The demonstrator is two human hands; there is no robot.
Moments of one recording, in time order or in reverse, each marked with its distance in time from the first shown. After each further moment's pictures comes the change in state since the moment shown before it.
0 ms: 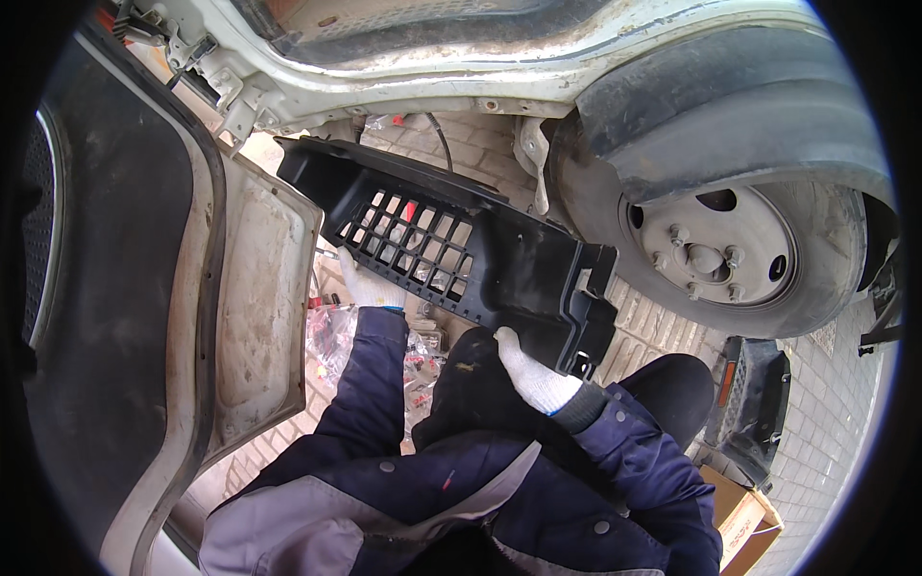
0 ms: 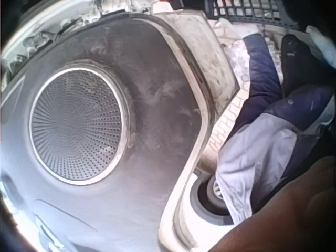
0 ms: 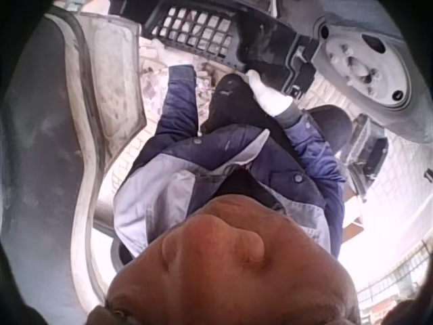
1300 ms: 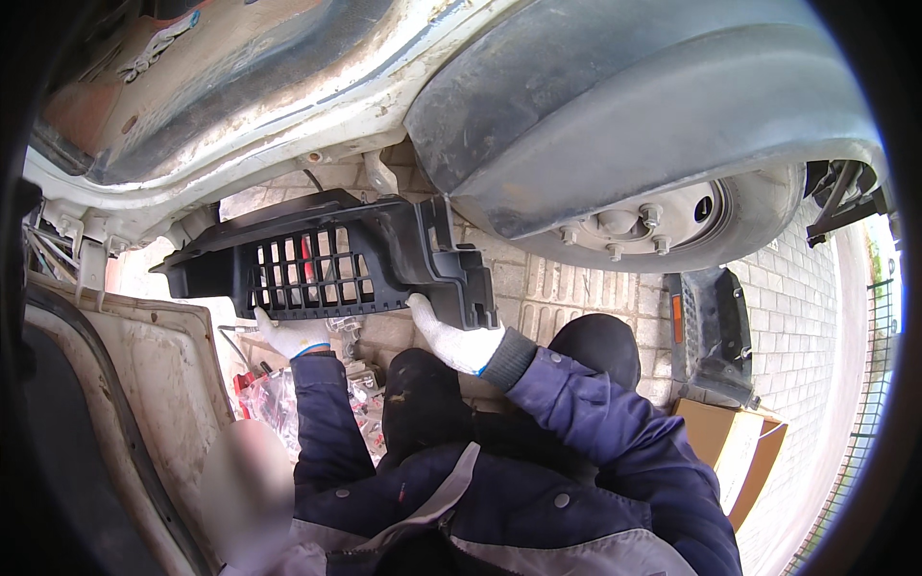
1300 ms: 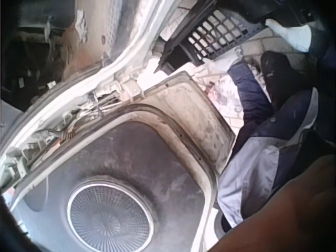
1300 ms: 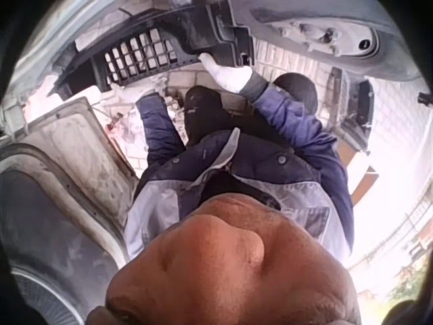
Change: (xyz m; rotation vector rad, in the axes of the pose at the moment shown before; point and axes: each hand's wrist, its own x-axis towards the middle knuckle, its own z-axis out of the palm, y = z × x) left_hand 0.047 -0.051 -0.010 0.122 0.285 0.042; right_hand 0.081 0.073 0.002 -0.270 0.235 -0.199
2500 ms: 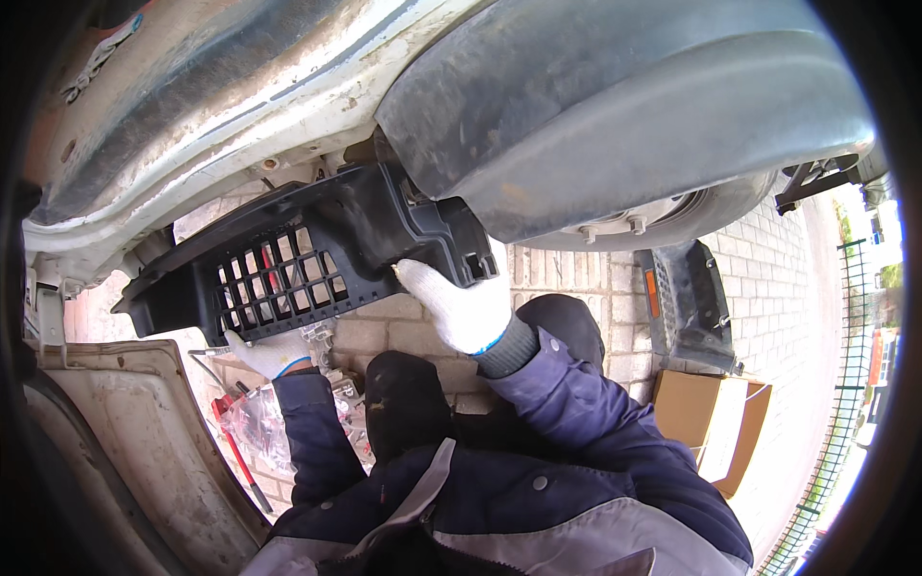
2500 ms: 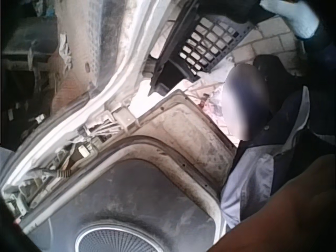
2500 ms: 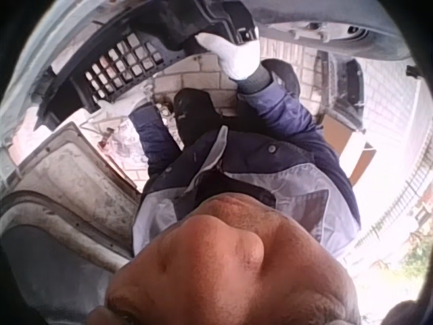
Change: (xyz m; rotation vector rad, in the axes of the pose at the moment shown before) left_hand -0.003 -0.010 0.009 -0.011 0.022 0.063; right_hand 0.045 -0.028 -0.041 0.593 0.277 0.311
